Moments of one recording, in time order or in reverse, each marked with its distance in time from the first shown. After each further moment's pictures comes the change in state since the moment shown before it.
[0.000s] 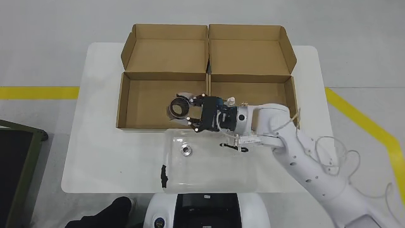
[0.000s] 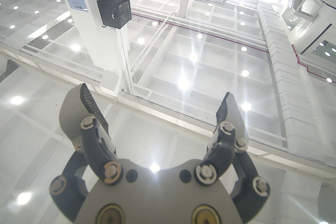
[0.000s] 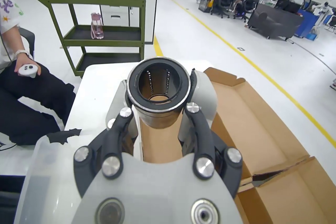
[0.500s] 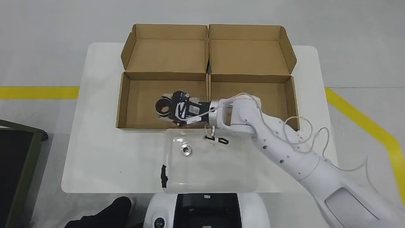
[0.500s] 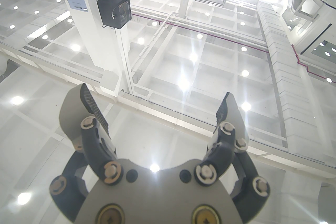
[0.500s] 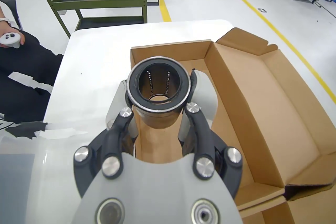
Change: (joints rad) left arm 0.000 0.000 0.000 0.000 0.000 0.000 0.000; right arm 0.223 -0.129 -0.228 0.291 0.044 0.084 0.111
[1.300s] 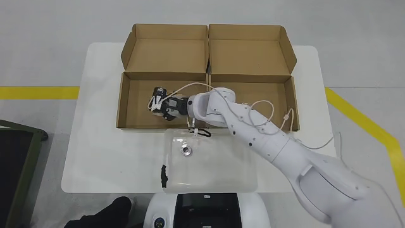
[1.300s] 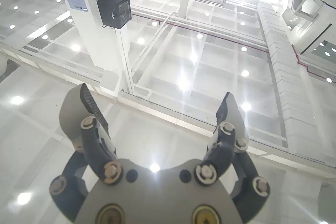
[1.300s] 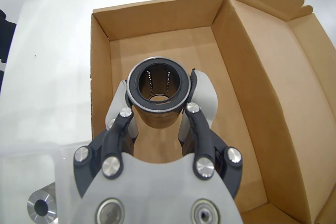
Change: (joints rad) left arm 0.000 0.000 0.000 0.000 0.000 0.000 0.000; right arm 0.168 -0.211 -0.179 0.400 0.014 0.066 0.039
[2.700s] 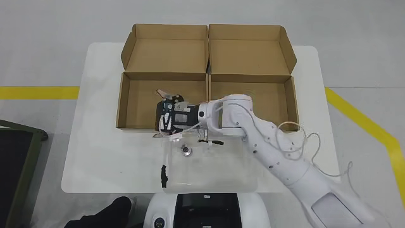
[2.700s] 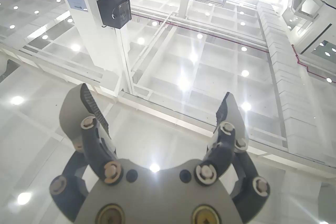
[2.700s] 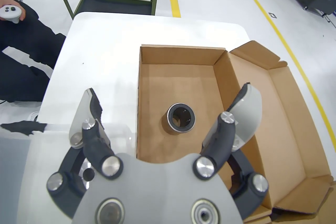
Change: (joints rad) left arm 0.000 0.000 0.000 0.000 0.000 0.000 0.000; right arm -0.298 0.128 0.341 -0.532 -0.197 -0.236 0.125
